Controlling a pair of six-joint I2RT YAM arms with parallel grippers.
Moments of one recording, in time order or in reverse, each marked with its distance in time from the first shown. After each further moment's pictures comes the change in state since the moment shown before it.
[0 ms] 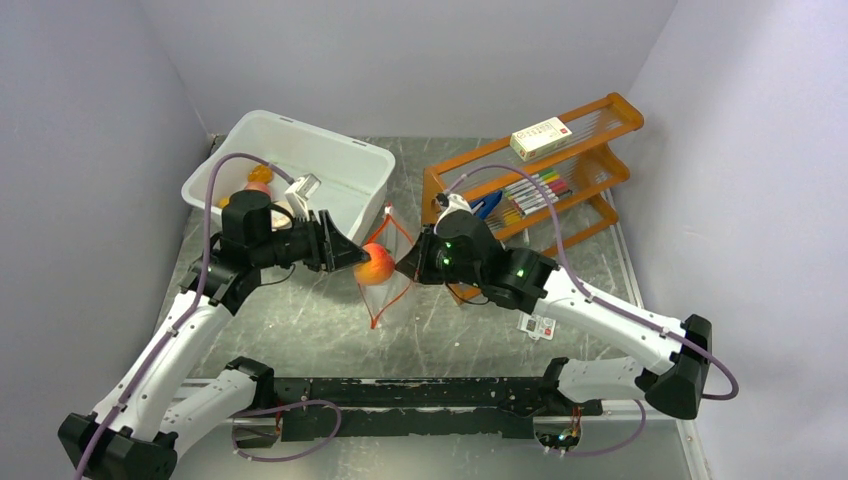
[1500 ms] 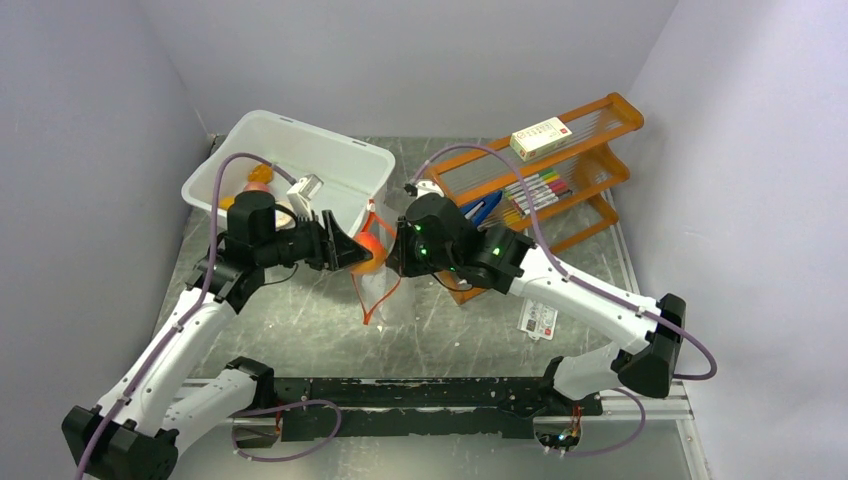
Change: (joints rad) left arm 0.000 0.021 -0.038 0.033 -0.041 0.034; right arm 0.025 0.174 0.261 -0.188 0.008 -0.166
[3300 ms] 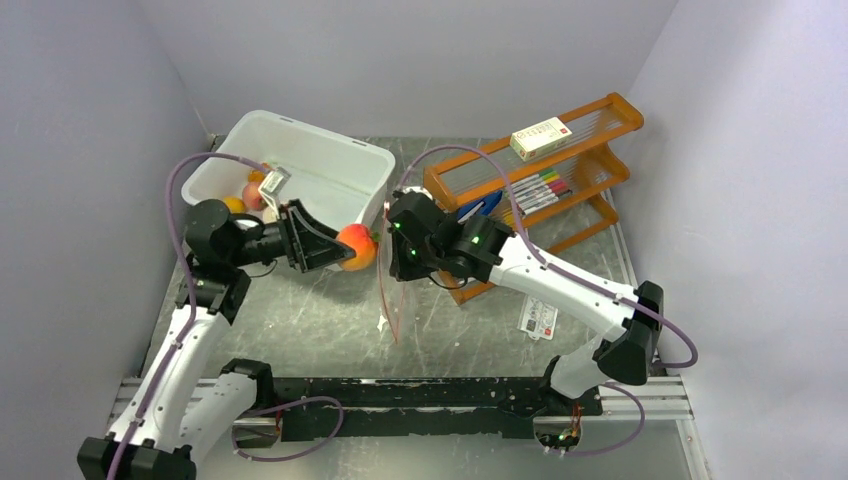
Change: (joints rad) left arm 0.241 -0.100 -0.105 0.444 0.468 -0.247; right arm 0.006 0.119 0.103 -0.201 0.001 -0.010
